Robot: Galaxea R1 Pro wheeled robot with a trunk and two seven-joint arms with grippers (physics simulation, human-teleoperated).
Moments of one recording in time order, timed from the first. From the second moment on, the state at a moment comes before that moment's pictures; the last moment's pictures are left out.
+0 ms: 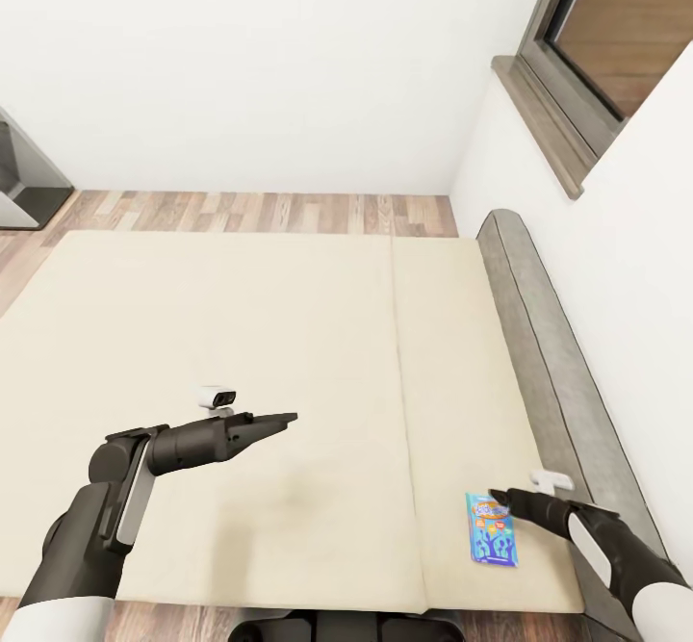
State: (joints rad) left arm -0.49 0.06 0.15 -1.41 0.20 0.96 -1.50; right arm -0.59 -0.30 0.00 -0.51 -0.29 0.33 0.32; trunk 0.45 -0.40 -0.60
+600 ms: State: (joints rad) left arm -0.49 0.06 0.15 -1.41 0.20 0.96 -1.50; right arm -0.62 -0.33 0.00 -0.50 -0.29 0.40 0.33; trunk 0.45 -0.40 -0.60
